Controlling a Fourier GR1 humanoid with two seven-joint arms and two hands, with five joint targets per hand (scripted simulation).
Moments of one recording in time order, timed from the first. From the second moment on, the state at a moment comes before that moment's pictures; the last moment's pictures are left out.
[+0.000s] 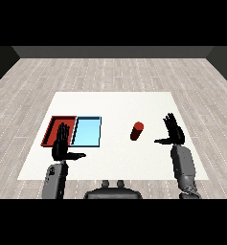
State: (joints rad) left arm 0.03 0.05 0.06 -1.64 0.12 -0.11 -0.45; right arm -0.32 -0.30 -0.27 -1.07 -0.23 0.38 -0.38
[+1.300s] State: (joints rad) left arm 0.00 0.04 0.07 -1.61 0.12 -0.09 -0.45; right arm -0.44 -0.16 -0.21 -0.79 -0.24 0.34 -0.46
